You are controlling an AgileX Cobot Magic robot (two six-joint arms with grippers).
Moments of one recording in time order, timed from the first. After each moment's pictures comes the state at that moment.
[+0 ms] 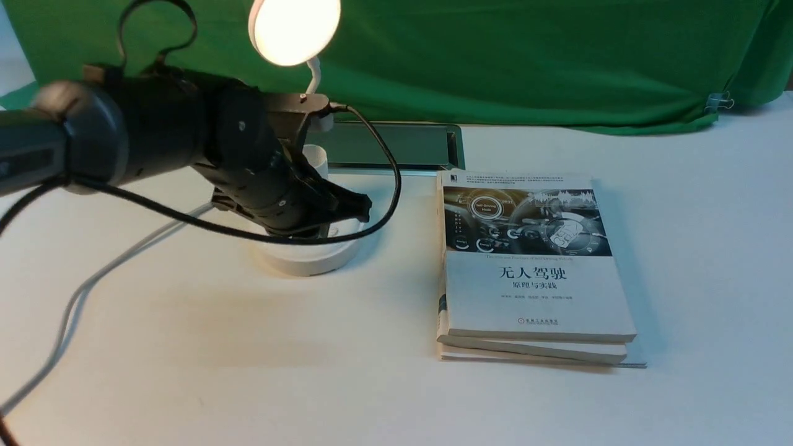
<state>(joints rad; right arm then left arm) -0.01 0.00 0.01 -0.04 0.26 0.11 -0.43 1.74 -1.25 -0.19 0.63 -0.04</state>
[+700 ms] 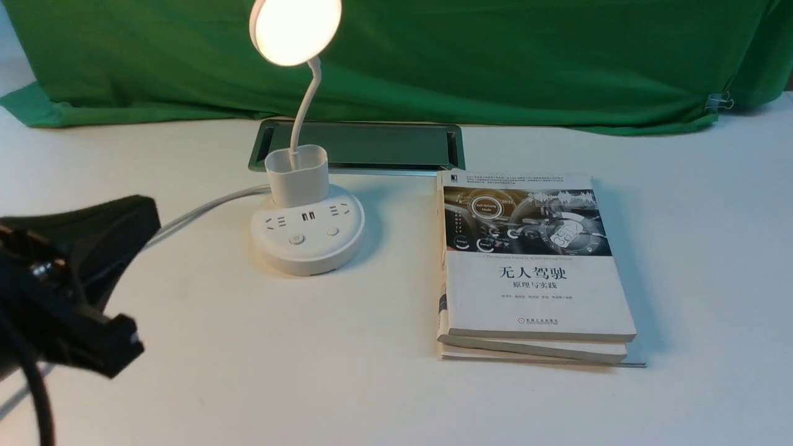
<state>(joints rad) -0.01 0.00 0.01 -0.04 0.26 0.11 -0.43 0.57 -0.46 -0.50 0.10 0.43</state>
